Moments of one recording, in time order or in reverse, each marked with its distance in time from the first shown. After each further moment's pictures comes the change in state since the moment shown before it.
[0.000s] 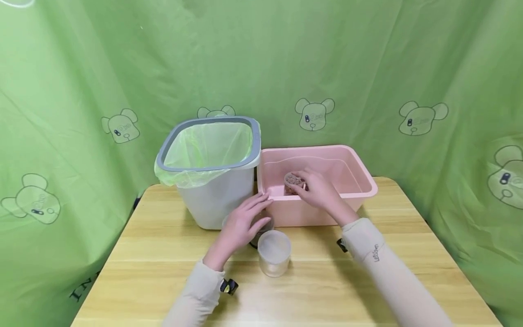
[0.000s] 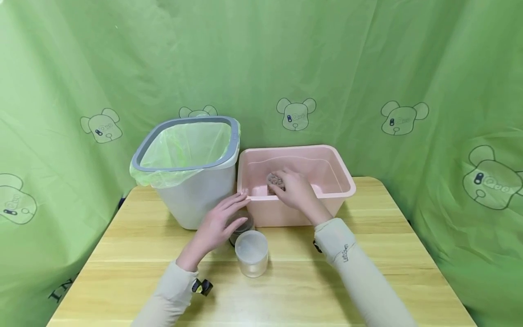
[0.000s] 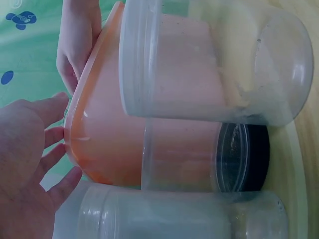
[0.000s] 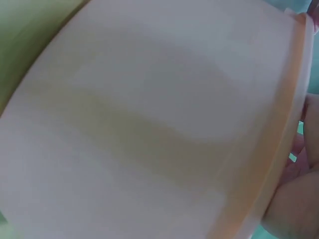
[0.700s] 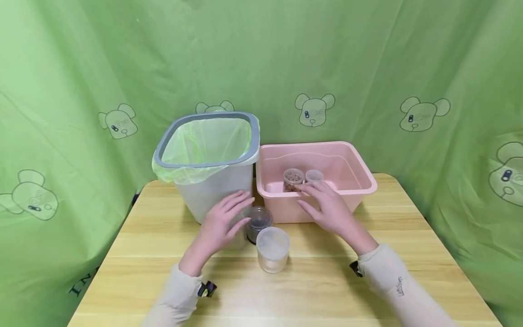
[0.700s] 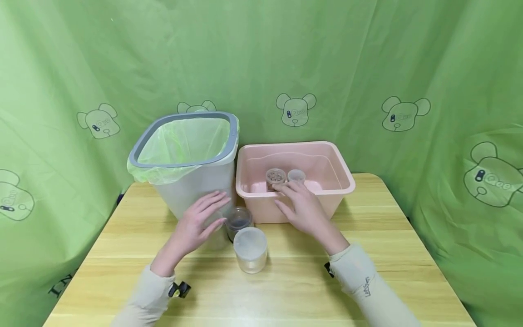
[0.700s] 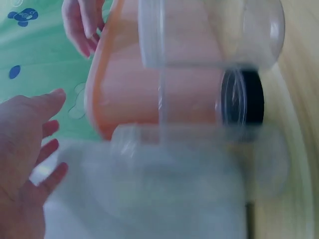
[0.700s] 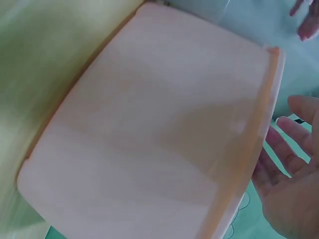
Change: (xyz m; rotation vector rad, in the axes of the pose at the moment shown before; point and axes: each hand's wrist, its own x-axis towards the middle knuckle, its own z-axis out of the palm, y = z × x) left_hand -0.025 -0.011 -0.038 0.161 0.108 0.126; right_hand -0.065 -0.011 -0.004 0.013 0.145 -0.164
